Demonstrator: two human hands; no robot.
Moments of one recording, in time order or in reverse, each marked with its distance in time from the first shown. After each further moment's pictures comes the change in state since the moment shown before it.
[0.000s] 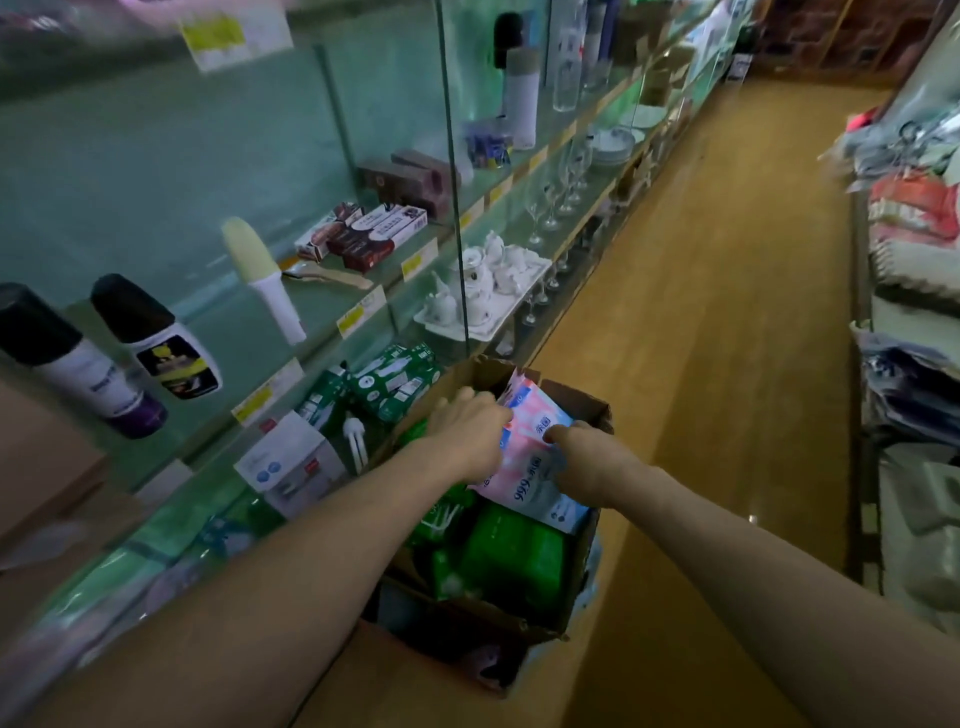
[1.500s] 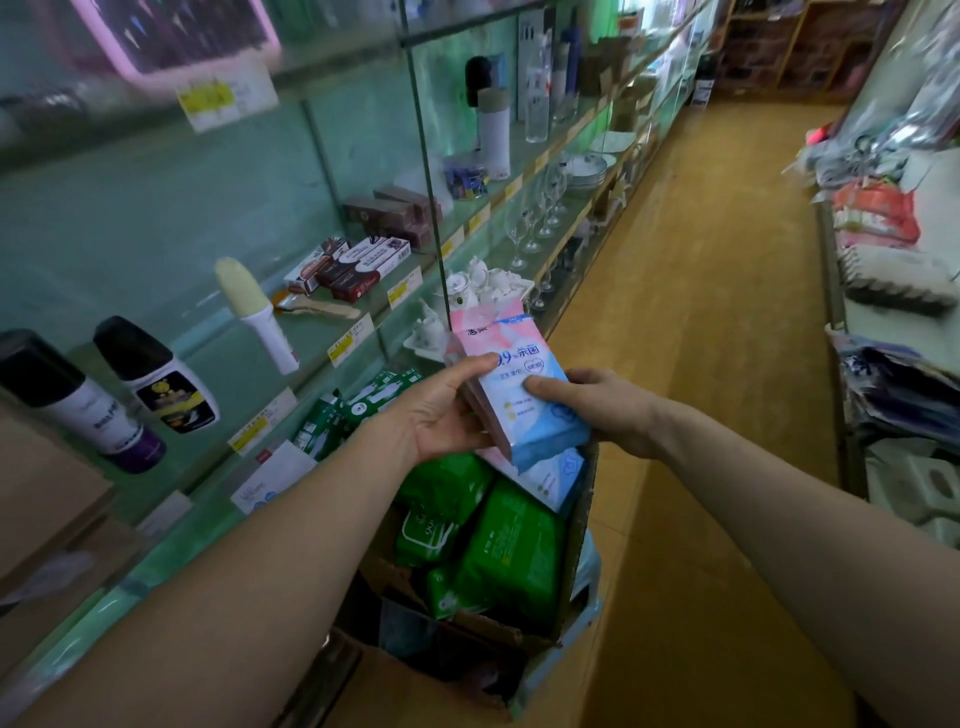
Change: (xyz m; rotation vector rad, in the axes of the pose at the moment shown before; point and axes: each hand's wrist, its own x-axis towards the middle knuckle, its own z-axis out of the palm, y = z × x) left_hand -0.006 -0.008 -0.042 -1.973 -0.176 -0.279; right_hand -0.032 0.006 -0.070 1.176 0.002 0.055
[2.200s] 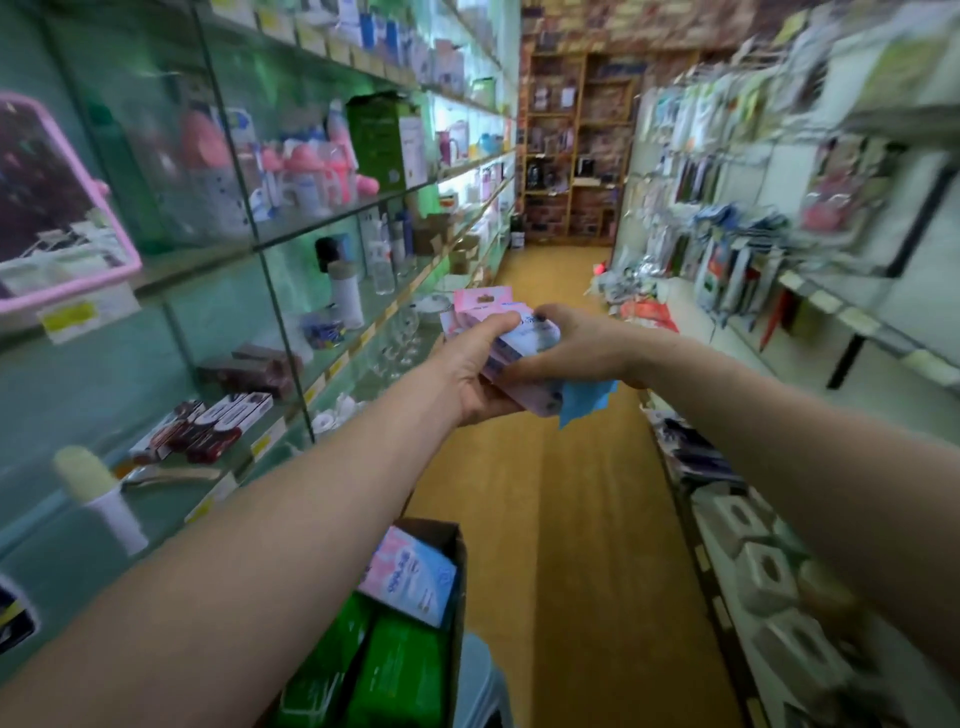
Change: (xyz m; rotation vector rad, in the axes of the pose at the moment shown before) left_hand -0.077 0.087 0.213 0.194 -0.209 0.162; right_hand -0.179 -0.126 -0.099 -0.660 0.505 -0.215
